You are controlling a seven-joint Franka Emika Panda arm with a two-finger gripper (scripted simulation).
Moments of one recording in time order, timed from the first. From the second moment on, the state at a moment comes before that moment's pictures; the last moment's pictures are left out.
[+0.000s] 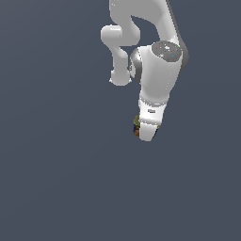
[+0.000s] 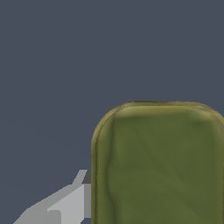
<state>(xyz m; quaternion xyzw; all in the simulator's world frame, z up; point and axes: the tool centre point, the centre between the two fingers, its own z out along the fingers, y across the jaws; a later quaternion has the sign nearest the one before) 0.007 0.104 0.205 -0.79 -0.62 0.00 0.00</state>
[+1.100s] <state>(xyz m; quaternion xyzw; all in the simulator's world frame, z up) 0.066 0.144 0.280 -0.79 -0.62 0.00 0.00</state>
